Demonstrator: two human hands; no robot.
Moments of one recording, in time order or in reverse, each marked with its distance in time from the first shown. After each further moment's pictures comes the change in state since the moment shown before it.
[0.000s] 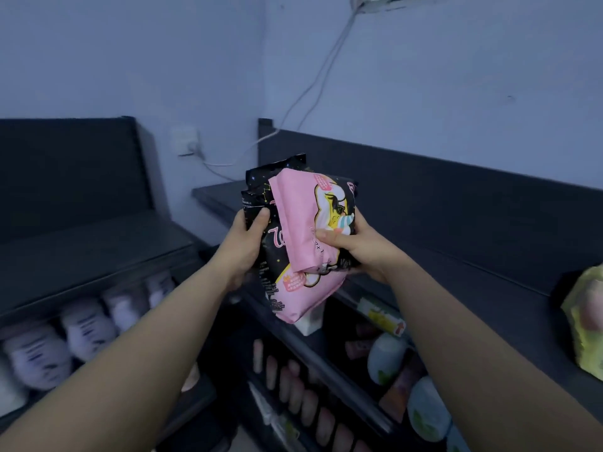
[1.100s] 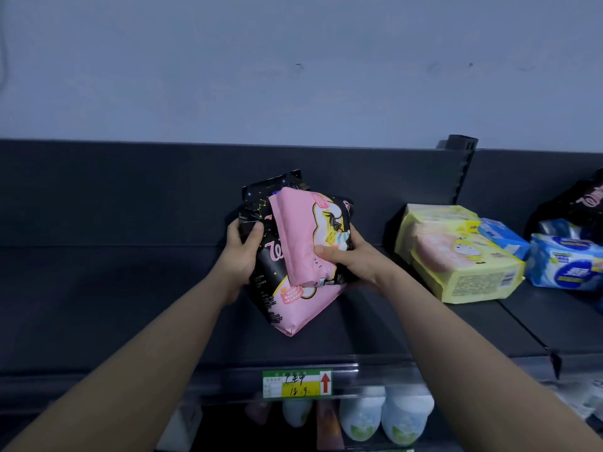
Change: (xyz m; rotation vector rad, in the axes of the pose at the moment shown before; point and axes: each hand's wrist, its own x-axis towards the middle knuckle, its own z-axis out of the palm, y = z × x) left_hand 0.152 -0.062 0.252 -0.062 -0.821 -0.152; right_hand -0.008 0.081 -0.172 -0.010 0.804 0.234
